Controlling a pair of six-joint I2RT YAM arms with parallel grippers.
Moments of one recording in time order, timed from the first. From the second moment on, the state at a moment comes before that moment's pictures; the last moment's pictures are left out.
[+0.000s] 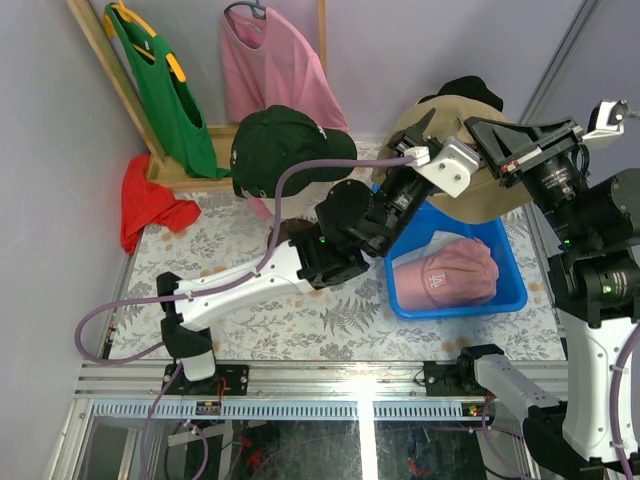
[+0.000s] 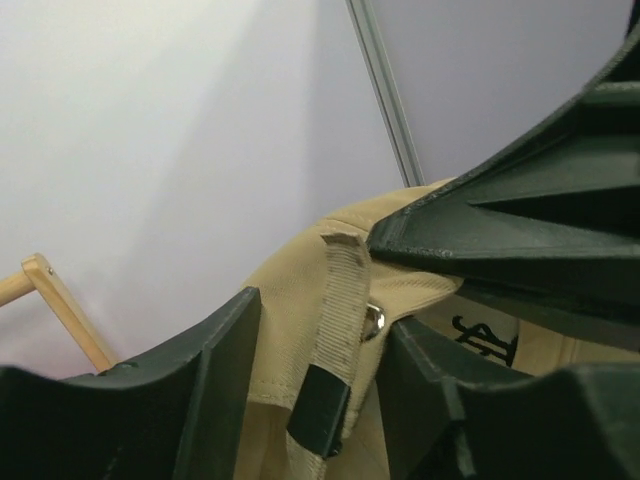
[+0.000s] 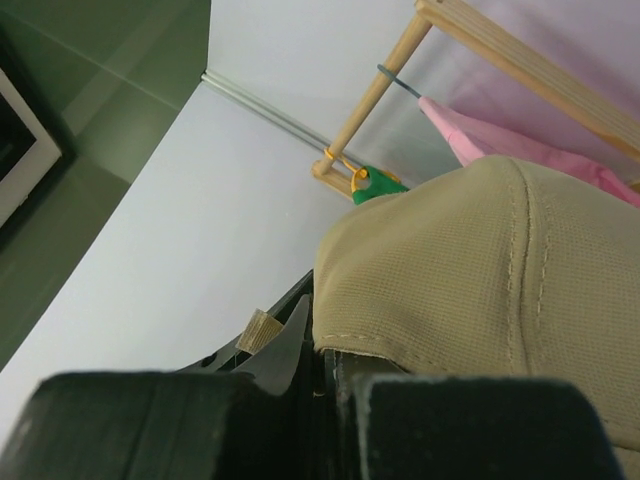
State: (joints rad) left arm -1.26 1.78 2.02 0.33 -0.57 0.69; right arm 0.13 0.93 1.61 -0.40 -0.31 1.20
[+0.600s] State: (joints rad) left arm -1.04 1.75 2.17 0.02 -0.33 0.47; right arm 0.17 1.14 1.75 -0.24 -0.40 1.22
